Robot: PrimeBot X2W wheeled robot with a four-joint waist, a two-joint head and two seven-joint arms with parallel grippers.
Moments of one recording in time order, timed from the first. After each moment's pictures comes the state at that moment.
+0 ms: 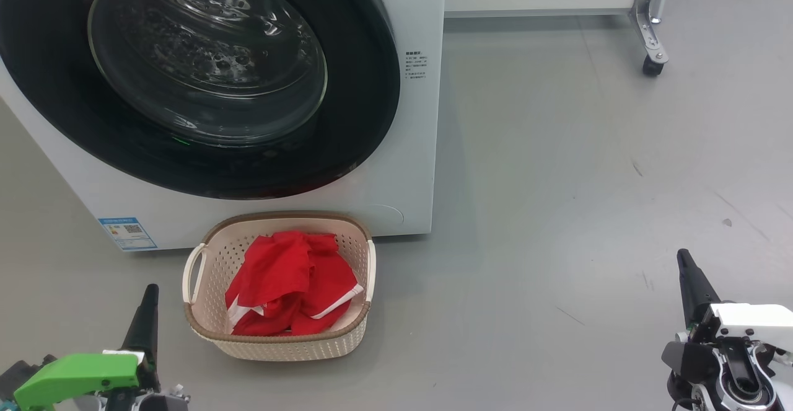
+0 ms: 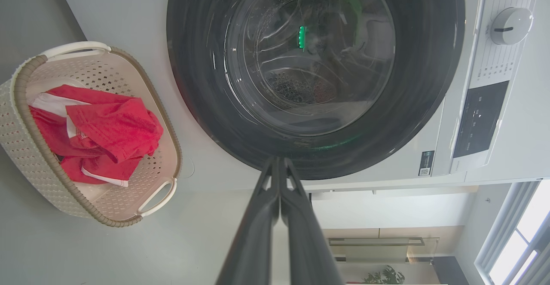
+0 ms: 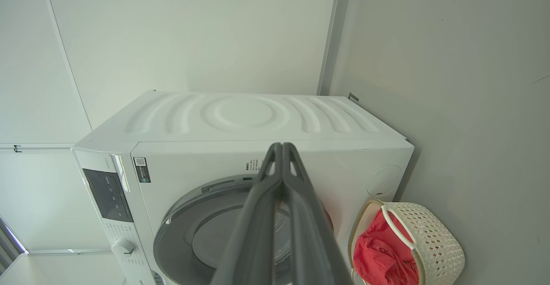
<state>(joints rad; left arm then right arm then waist) -0.05 0.07 0.03 0.28 -1.65 -0.13 0.06 -0.05 -0.09 -0.06 0.27 1.66 0.12 0.05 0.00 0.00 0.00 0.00</state>
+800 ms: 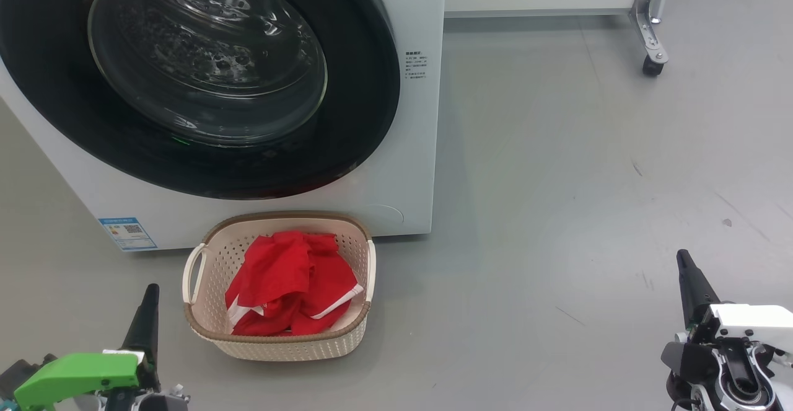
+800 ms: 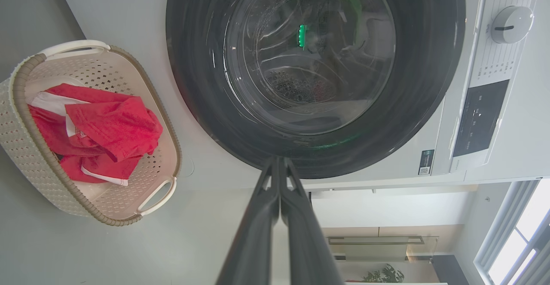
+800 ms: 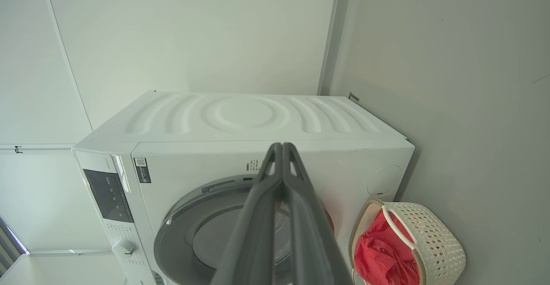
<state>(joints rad) -0.05 0.06 0.03 0.28 -1.65 -0.13 0.07 -0.05 -0.09 -0.06 0.28 1.66 0.12 0.05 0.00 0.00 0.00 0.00</state>
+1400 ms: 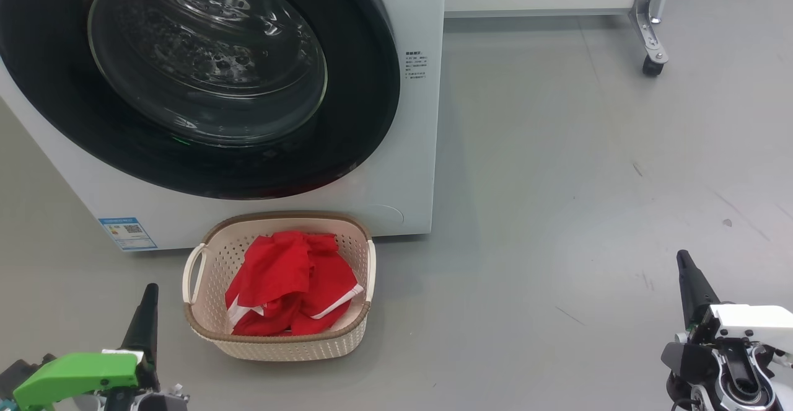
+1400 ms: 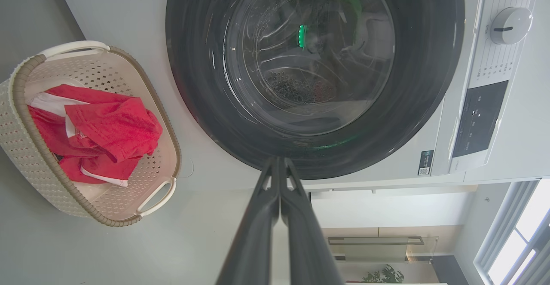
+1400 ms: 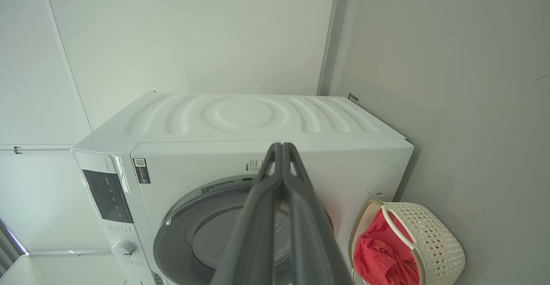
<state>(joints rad) -0.05 0.06 0.03 0.28 -1.65 -0.13 0.07 -0.05 -0.09 -0.06 0.28 1.66 0.12 0.05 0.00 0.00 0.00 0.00</state>
